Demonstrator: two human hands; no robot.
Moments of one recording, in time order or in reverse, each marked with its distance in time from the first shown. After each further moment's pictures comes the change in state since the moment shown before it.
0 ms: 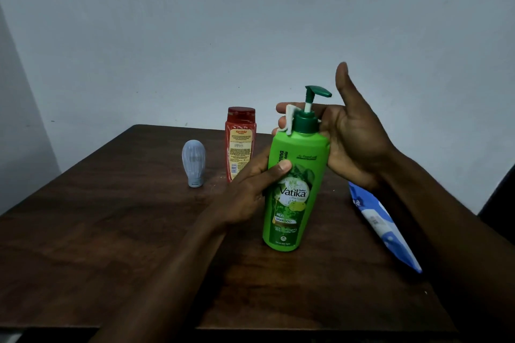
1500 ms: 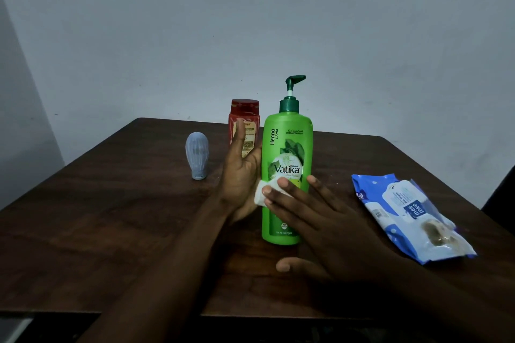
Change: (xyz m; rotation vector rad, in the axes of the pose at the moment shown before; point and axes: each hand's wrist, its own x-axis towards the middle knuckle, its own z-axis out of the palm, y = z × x) left_hand 0.016 -0.026 -0.010 -0.522 0.129 -0.120; right_hand -0.069 0.117 -0.013 -1.962 -0.185 -0.671
